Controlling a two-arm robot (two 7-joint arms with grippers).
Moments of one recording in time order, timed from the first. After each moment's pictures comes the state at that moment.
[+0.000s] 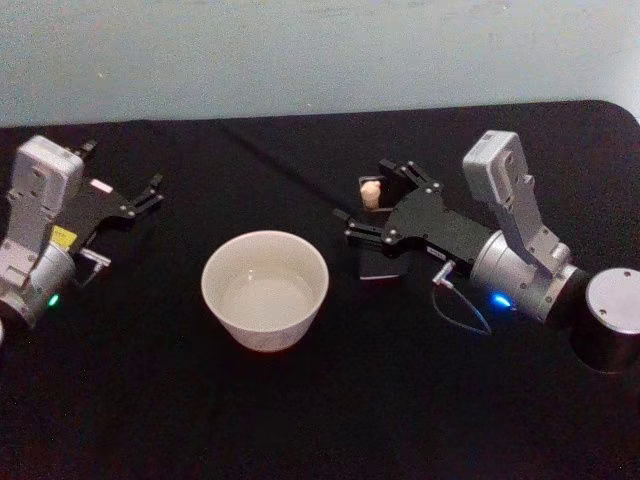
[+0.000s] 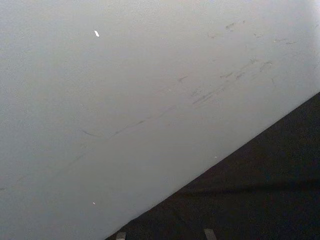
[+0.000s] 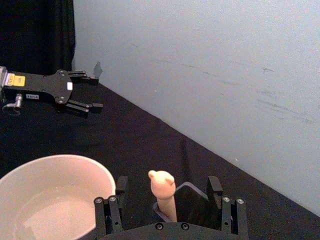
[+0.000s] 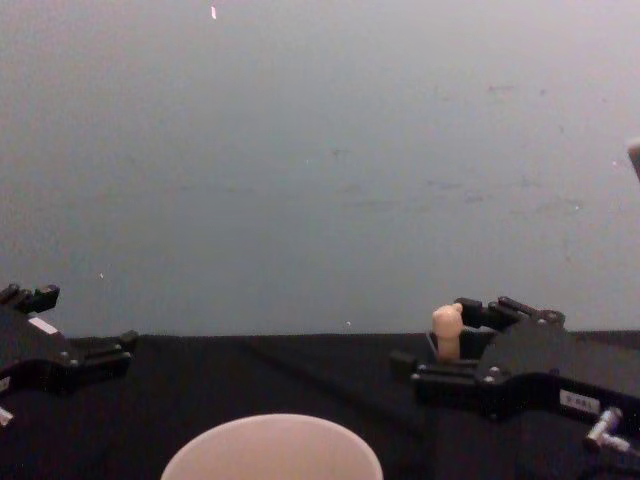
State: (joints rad) left arm -0.20 0.60 0.45 -1.41 -0.25 -0.12 0.03; right arm 0.22 0.40 -0.43 -1.46 0.23 -0.09 0.44
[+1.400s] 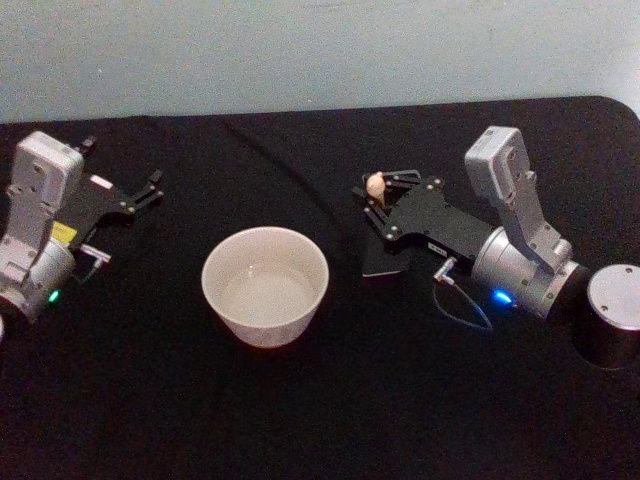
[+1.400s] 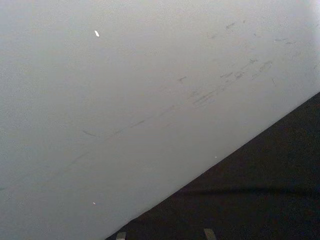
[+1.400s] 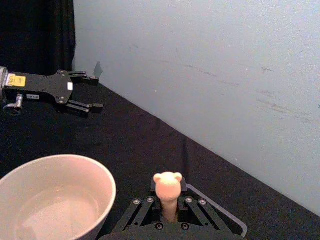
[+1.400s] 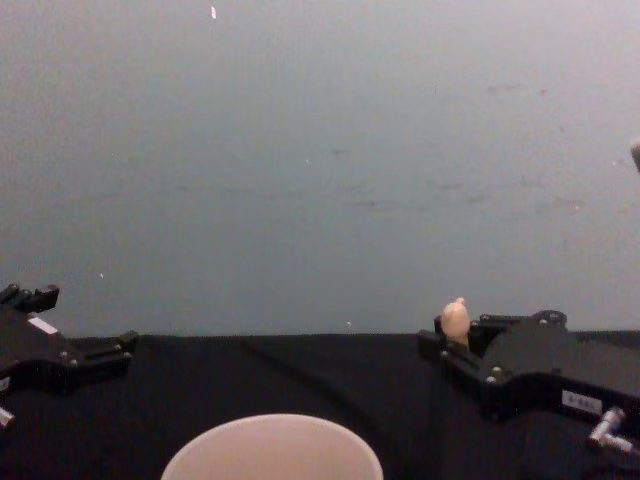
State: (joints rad) left arm -0.20 0.60 0.45 -1.41 -0.25 -0.12 0.03; right arm 0.22 0.41 -0.43 -1.46 0.24 -0.09 0.44
